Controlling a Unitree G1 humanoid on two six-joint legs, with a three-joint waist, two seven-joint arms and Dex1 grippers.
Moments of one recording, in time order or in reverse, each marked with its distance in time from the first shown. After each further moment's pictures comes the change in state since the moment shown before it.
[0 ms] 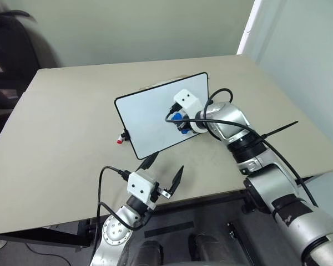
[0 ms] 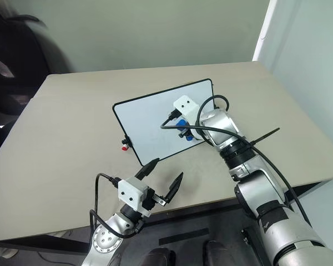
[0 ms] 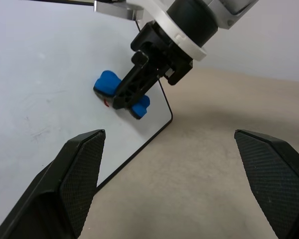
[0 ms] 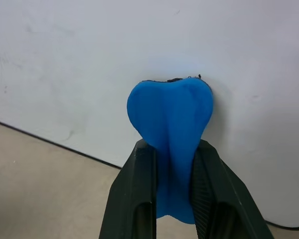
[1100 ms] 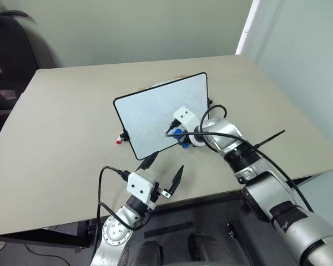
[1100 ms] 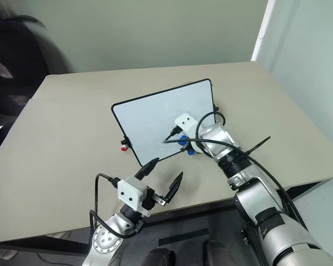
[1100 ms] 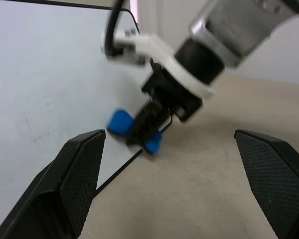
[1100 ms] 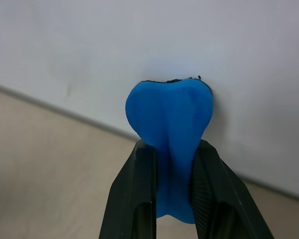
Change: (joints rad) left arm 0.001 -0.007 0.001 0.000 0.000 -0.007 0.001; right arm 0.088 0.024 0.052 0.050 -0.005 -0.014 0.000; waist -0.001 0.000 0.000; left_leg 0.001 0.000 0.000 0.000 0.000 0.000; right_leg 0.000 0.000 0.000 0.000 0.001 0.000
